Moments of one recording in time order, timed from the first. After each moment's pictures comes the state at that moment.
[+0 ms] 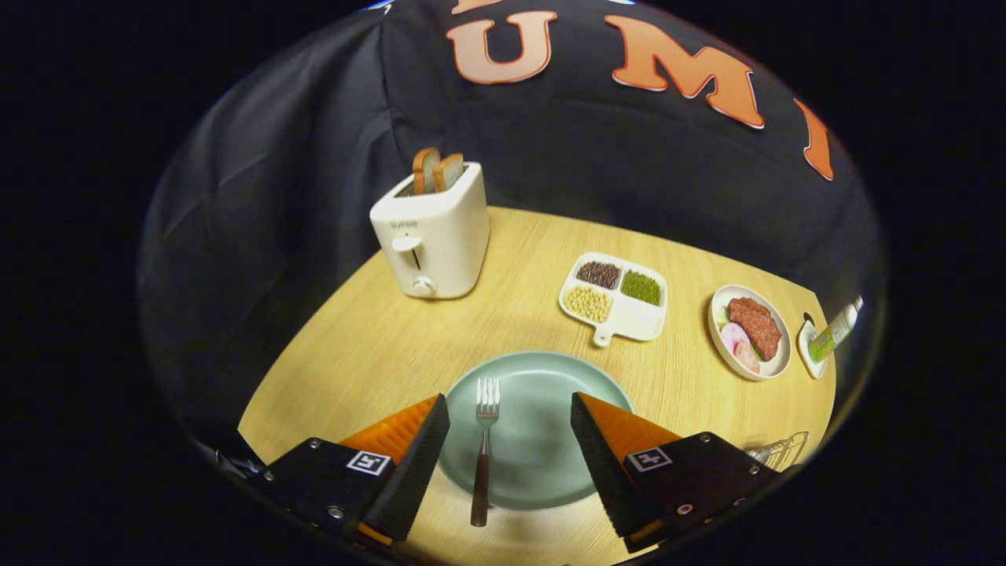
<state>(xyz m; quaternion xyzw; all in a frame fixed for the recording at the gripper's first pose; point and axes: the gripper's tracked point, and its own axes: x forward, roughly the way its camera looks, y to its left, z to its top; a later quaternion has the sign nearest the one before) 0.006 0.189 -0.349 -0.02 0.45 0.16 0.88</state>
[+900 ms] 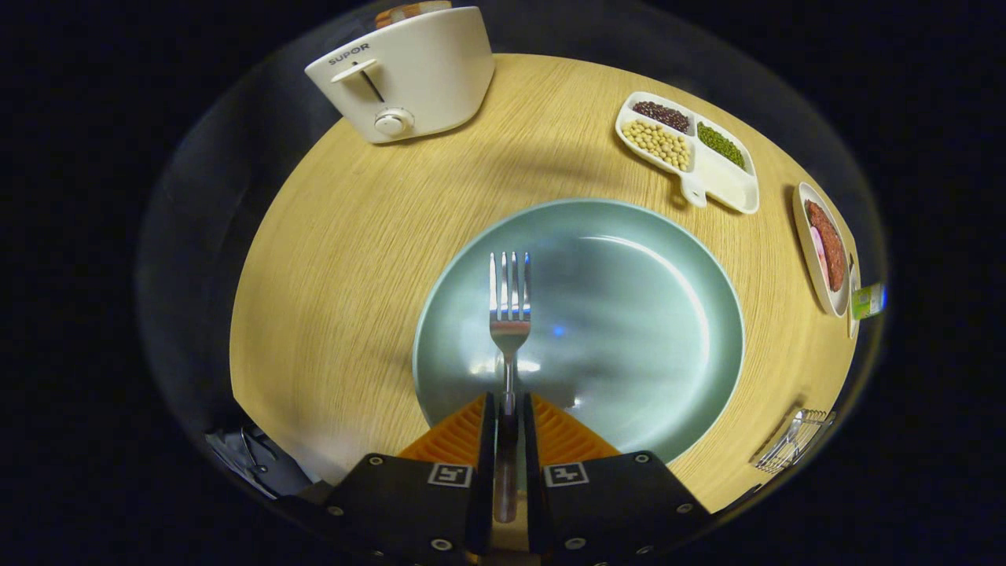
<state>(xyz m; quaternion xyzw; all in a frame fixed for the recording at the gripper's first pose) -0.041 0.214 -0.442 -0.04 0.67 0.16 0.72</state>
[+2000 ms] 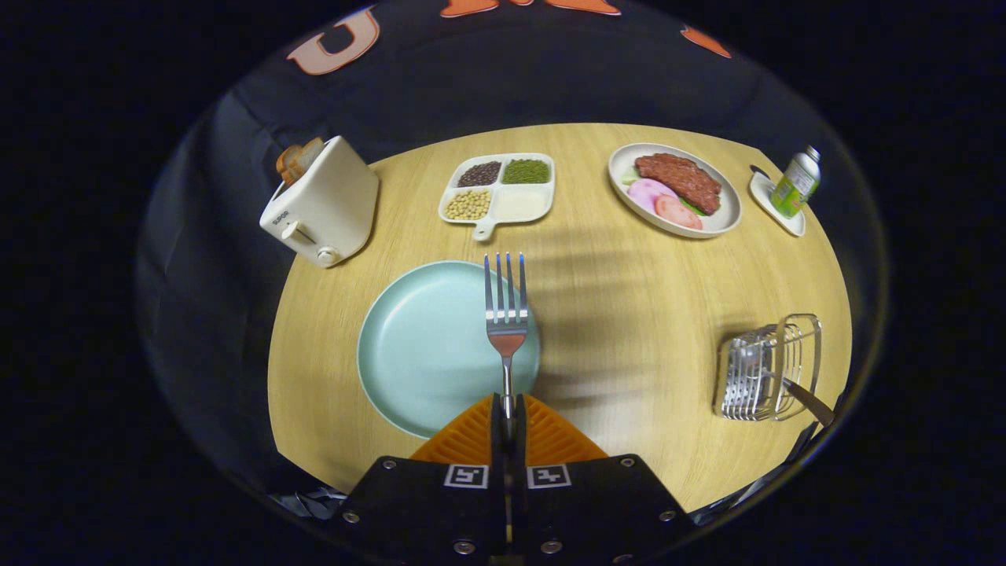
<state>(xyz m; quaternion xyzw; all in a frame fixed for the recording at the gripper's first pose) -0.055 0.053 -0.365 0.13 0.57 0.03 0.81</state>
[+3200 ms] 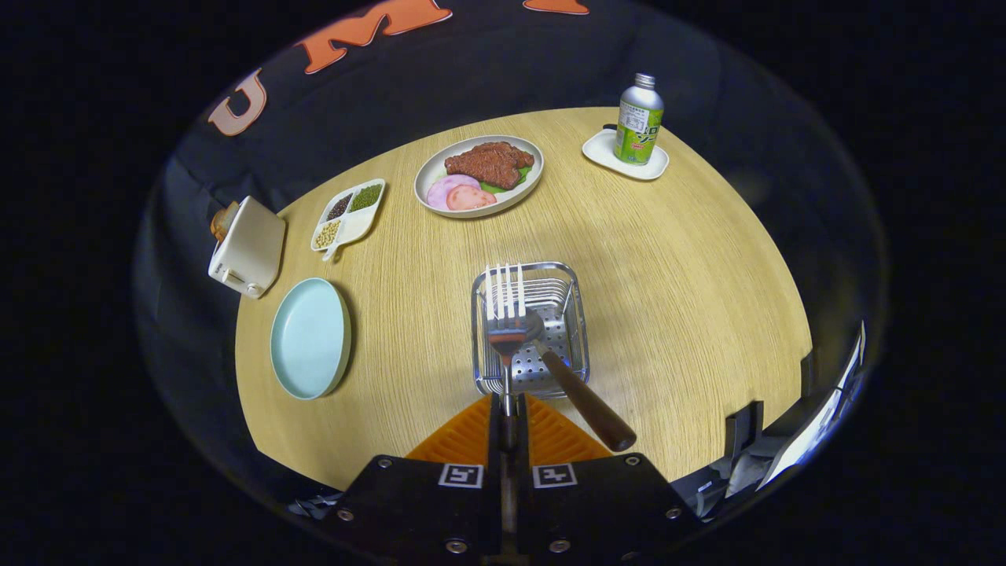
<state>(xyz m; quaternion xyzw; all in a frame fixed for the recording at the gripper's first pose) -0.120 -0.131 -0.374 0.17 0.58 -0.05 0.80</state>
